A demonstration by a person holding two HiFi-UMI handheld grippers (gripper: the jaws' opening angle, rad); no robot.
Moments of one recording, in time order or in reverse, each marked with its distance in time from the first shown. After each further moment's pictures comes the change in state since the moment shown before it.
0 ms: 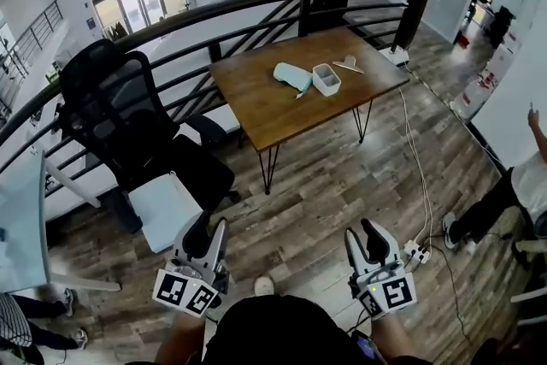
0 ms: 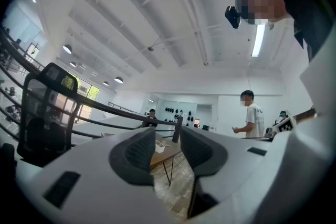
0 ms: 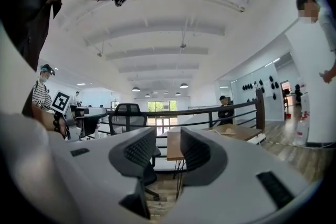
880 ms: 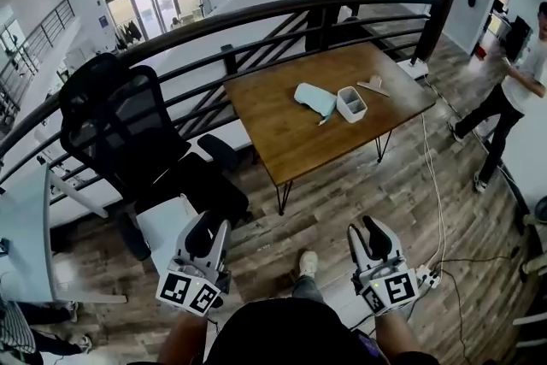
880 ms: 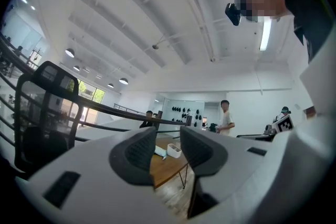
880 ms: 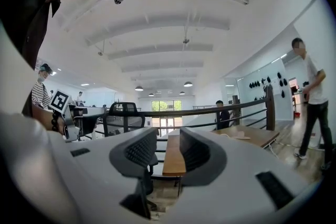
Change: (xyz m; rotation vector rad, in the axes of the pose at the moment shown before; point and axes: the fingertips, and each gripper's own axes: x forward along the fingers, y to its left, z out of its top) left arm 0.098 0.106 0.006 0.032 0.006 0.060; right arm 0.160 -0.030 0.004 0.005 -0.006 0.053
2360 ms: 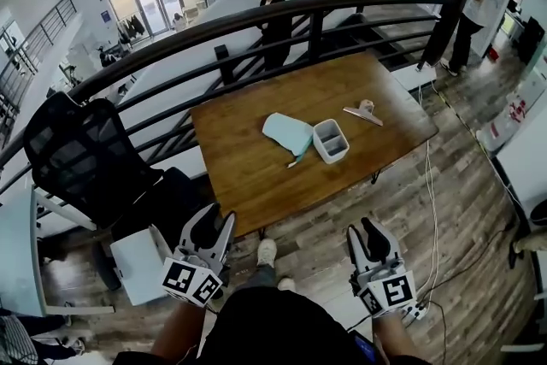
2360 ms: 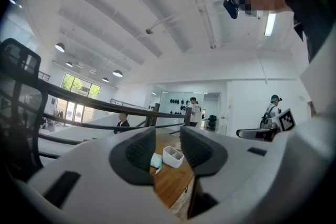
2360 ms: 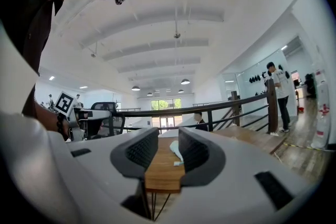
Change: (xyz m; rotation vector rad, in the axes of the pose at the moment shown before) left arm 0.273 -0.039 -0.050 0.036 0.087 -0.017; right arm 0.122 -0.232 0.002 0.048 0.025 0.020
